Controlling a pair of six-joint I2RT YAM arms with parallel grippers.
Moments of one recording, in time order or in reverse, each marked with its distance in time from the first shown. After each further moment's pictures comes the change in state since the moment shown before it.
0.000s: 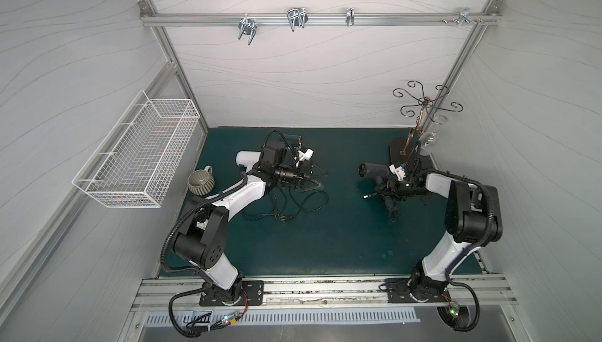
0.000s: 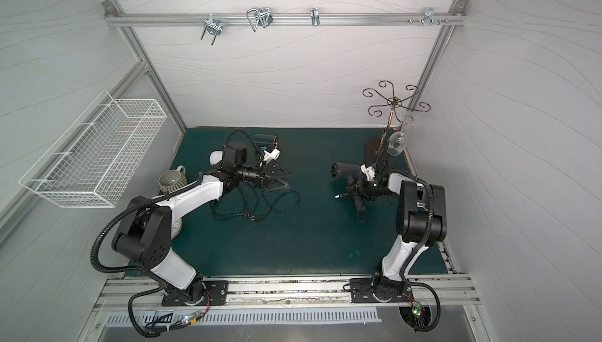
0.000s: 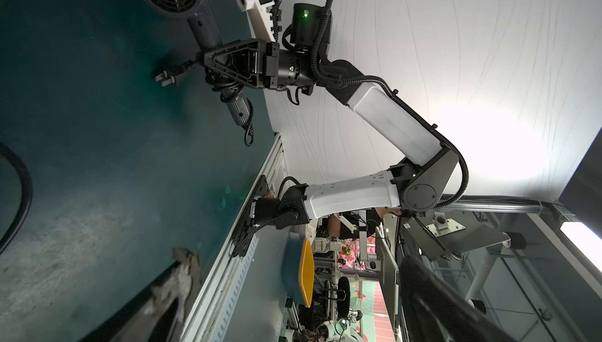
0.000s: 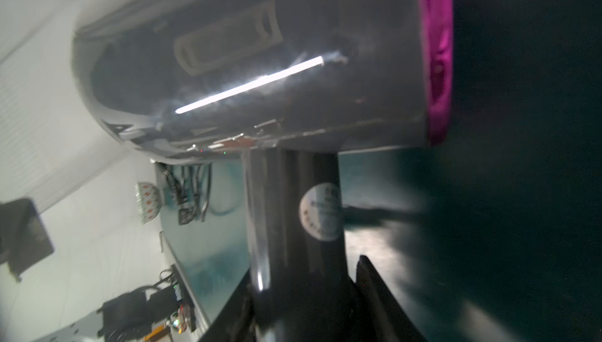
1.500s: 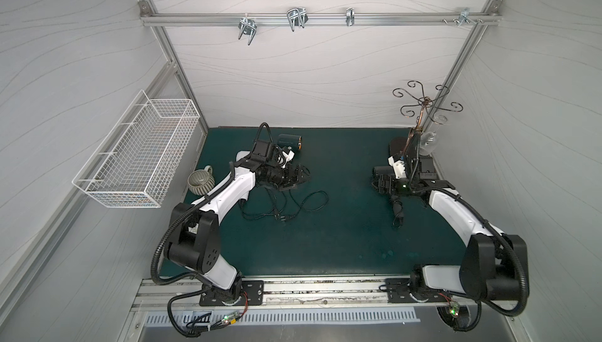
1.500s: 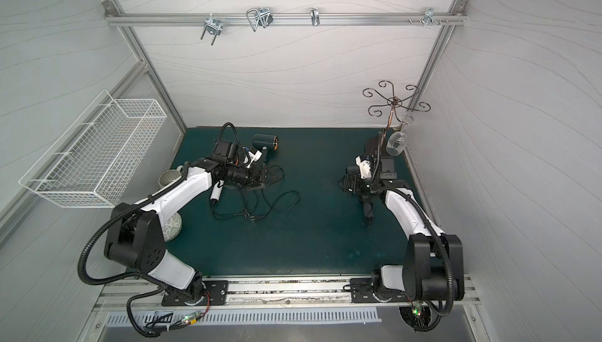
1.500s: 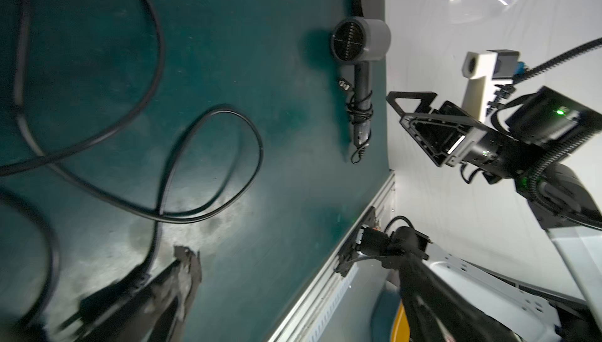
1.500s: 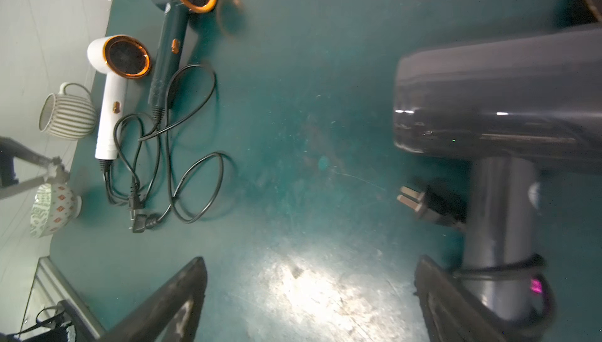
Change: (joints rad) left arm 0.108 -0.047 0.153 -0.668 -0.451 0.470; right arm 0.223 -0.445 -0.118 0.041 0.287 0.051
